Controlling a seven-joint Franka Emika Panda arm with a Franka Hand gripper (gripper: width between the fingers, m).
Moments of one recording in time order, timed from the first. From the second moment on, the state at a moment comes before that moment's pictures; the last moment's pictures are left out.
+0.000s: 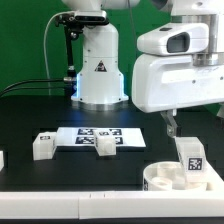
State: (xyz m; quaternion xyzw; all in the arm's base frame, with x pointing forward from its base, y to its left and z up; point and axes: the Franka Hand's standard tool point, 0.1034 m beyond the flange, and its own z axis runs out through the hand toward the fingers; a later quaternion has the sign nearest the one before) arm 0.589 0.113 0.103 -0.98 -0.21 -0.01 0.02
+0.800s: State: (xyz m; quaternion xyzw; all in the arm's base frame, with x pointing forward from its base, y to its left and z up) arm 0.600 0.105 0.084 -0.77 -0.64 0.00 -0.04
